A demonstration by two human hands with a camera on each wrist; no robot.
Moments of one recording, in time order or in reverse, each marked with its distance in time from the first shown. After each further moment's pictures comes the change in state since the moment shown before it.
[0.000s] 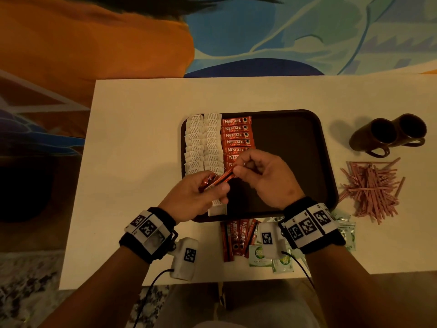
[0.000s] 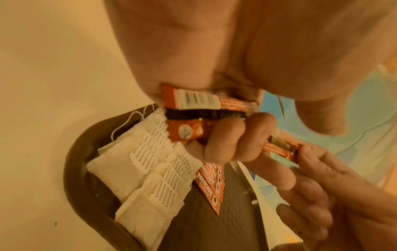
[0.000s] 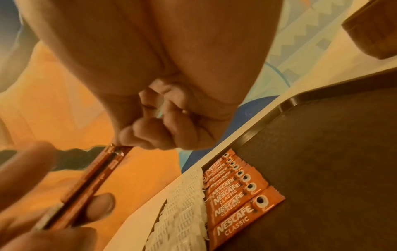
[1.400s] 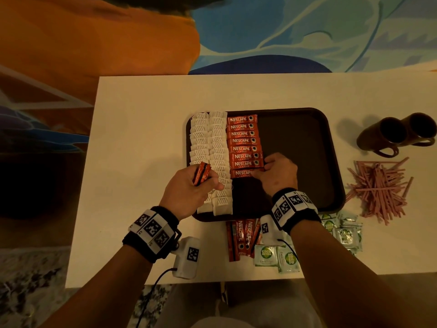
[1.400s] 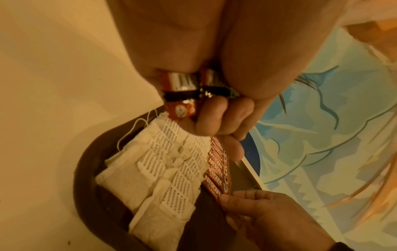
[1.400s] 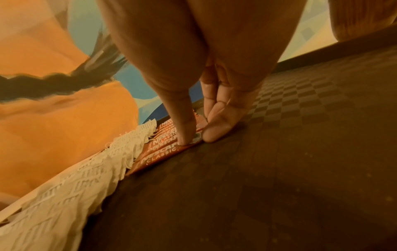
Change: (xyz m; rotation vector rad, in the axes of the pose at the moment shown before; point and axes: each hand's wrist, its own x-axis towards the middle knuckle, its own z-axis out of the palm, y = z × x) left_hand 0.009 -0.017 -0.016 0.027 0.265 -0.025; right_hand 0.043 0.067 0.013 -0.305 0.371 0.537
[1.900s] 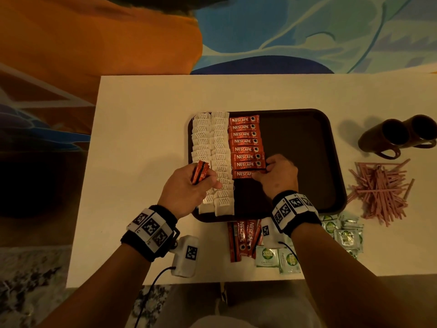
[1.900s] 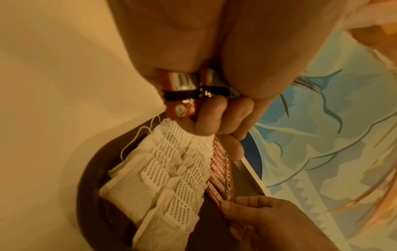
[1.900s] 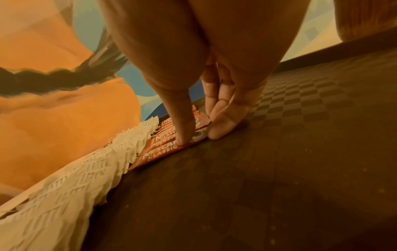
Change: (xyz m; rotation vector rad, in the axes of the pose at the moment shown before) left_hand 0.001 0.001 -0.008 -0.002 0.020 0.001; right_hand -0.002 0.002 0.005 -0.033 0.029 -0.025
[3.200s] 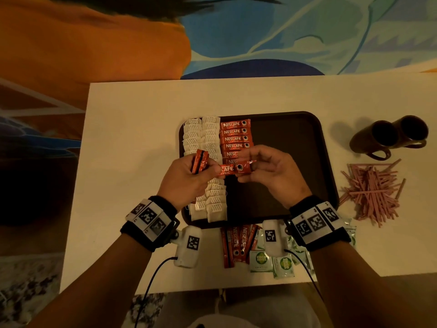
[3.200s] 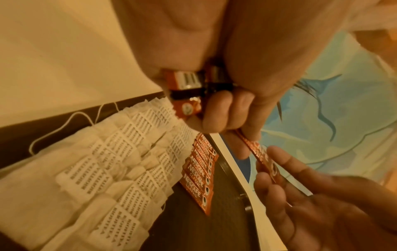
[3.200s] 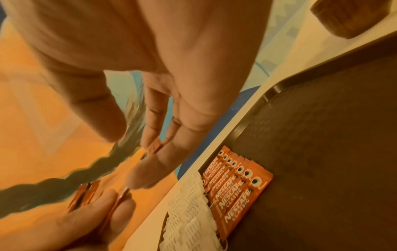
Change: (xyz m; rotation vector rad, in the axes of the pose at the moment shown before) left_hand 0.023 0.032 0.012 -0.156 -0.053 0.018; right_hand -0.028 -0.026 -0.061 0.699 -0.515 -0.400
